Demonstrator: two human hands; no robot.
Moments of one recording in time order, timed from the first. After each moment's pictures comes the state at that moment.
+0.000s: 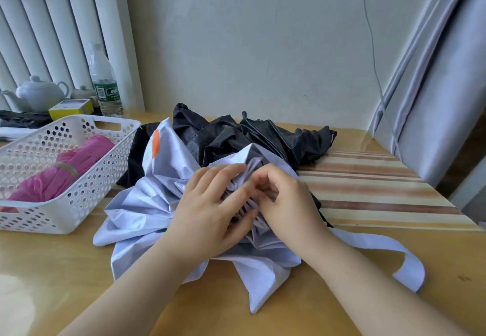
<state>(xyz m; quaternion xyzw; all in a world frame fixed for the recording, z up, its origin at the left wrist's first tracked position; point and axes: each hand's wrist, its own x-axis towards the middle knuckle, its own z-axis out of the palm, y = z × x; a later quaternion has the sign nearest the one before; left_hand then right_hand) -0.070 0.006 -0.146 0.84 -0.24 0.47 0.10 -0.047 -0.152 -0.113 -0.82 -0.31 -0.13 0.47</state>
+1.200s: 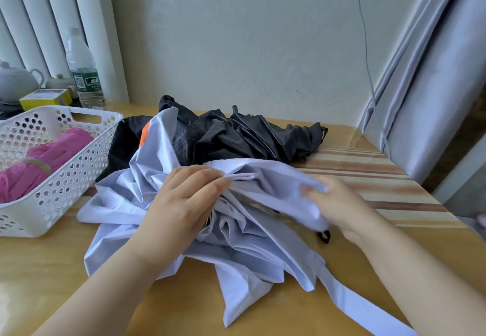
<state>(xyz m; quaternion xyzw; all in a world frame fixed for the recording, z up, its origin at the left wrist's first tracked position) -0.062 0.027 -0.153 0.83 -0.28 0.47 0.14 0.000 -0.228 -0.112 -0.90 -0.01 0.08 0.43</state>
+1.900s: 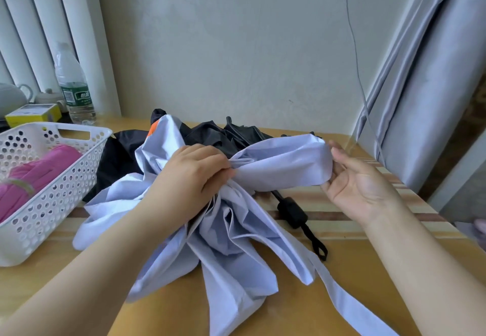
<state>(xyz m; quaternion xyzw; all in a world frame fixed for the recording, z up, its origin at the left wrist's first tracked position) -0.018 0.022 -0.098 0.87 -0.27 0.37 0.18 0.024 -0.245 -0.072 -0.41 -0.02 0.09 0.91</state>
